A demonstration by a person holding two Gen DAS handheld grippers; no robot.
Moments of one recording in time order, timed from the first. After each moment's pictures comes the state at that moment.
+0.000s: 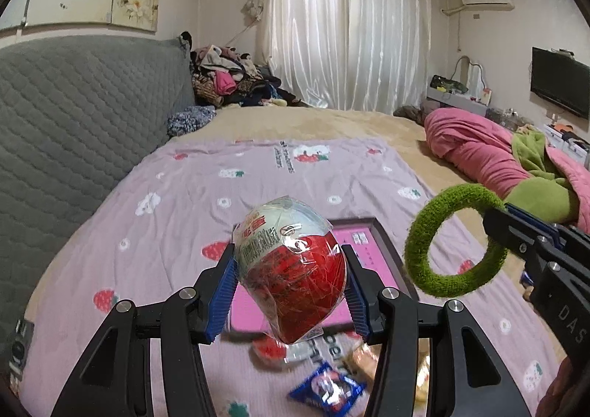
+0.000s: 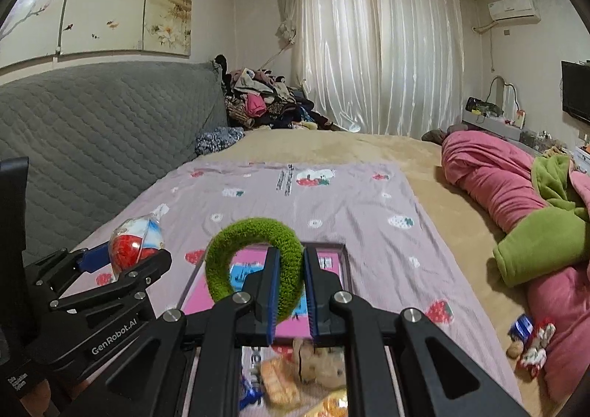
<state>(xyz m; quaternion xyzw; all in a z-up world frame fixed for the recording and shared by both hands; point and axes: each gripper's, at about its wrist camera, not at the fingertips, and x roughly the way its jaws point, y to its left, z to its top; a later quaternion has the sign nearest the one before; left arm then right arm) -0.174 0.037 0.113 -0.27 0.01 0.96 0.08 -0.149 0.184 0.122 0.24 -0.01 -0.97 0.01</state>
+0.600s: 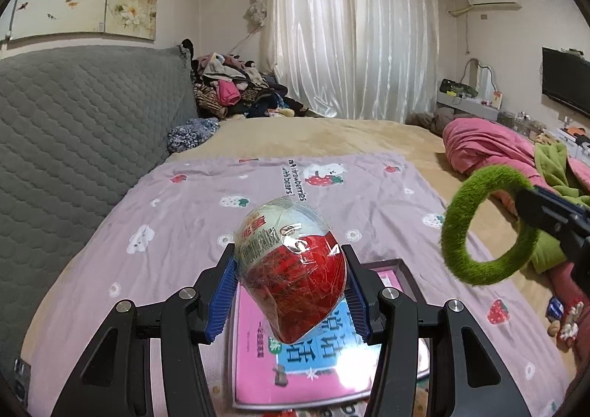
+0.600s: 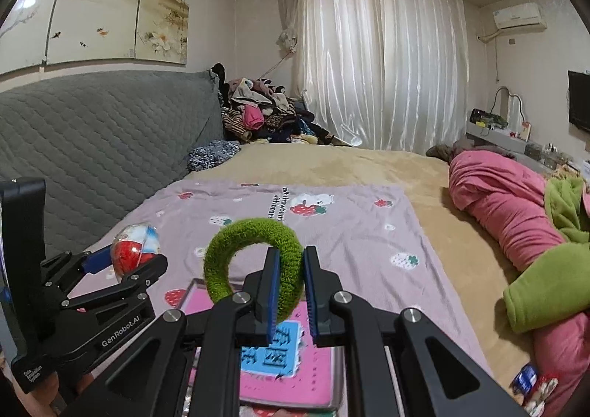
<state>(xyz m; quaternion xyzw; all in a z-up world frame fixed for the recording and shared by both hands) -0.291 0.049 0.117 -0.26 0.02 0.96 0.07 -0.251 0.211 0.142 0.23 0.00 -0.97 0.01</state>
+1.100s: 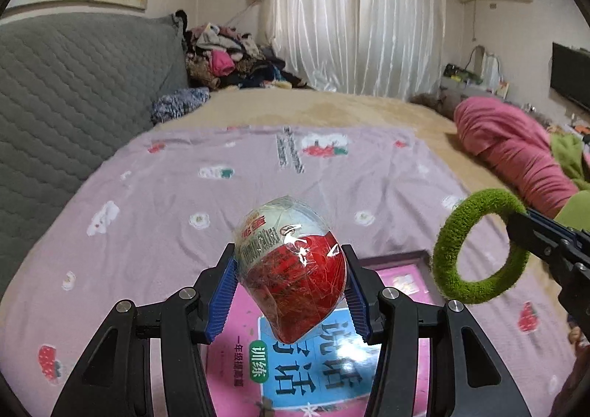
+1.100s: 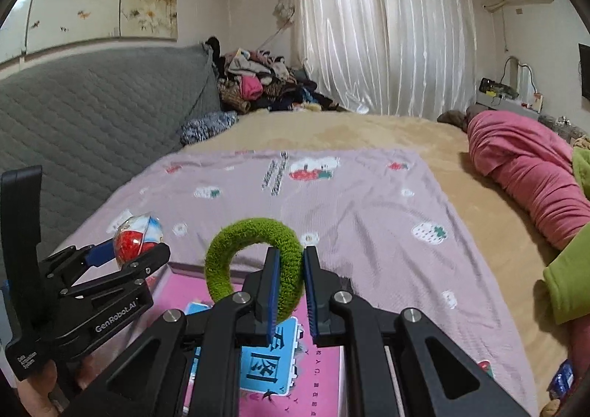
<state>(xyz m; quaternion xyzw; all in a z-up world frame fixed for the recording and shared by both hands) -0.384 0.061 0.027 -0.31 0.01 0.95 0.07 -0.338 0.231 0.050 0.28 -0.02 -0.96 0.03</state>
